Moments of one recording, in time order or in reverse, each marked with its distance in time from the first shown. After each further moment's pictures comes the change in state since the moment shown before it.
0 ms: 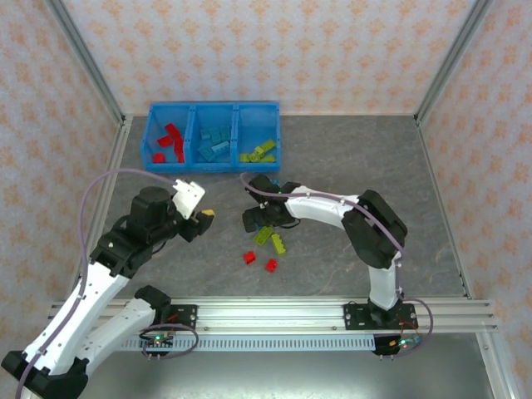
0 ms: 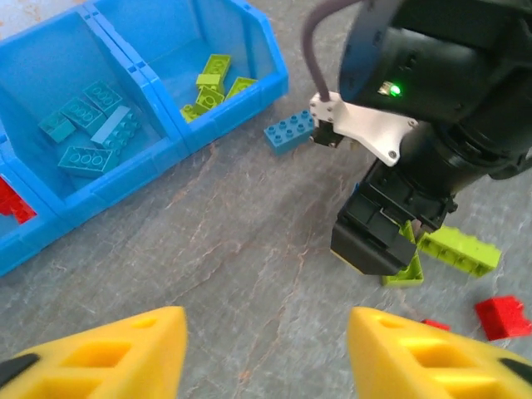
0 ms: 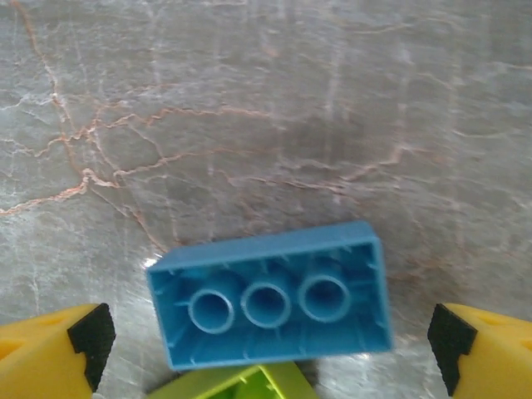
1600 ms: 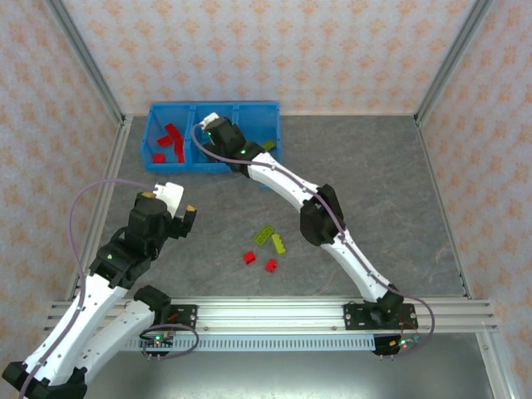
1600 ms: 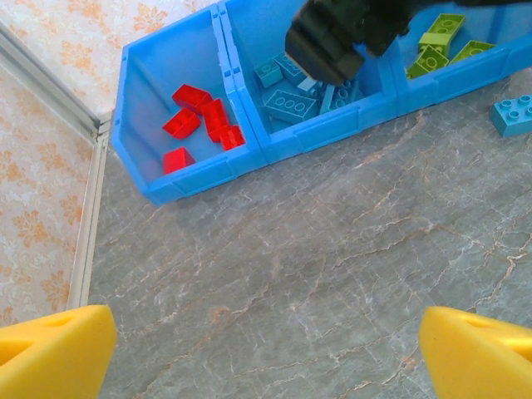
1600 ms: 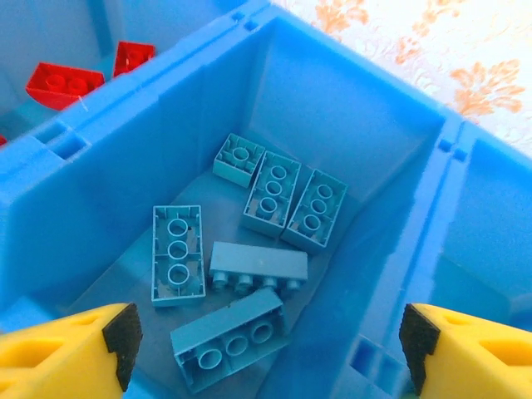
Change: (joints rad) left arm 0.000 -0.074 -0.086 0.026 -0.491 -0.071; right arm -0.042 0.618 1.179 0.095 0.300 -0.584
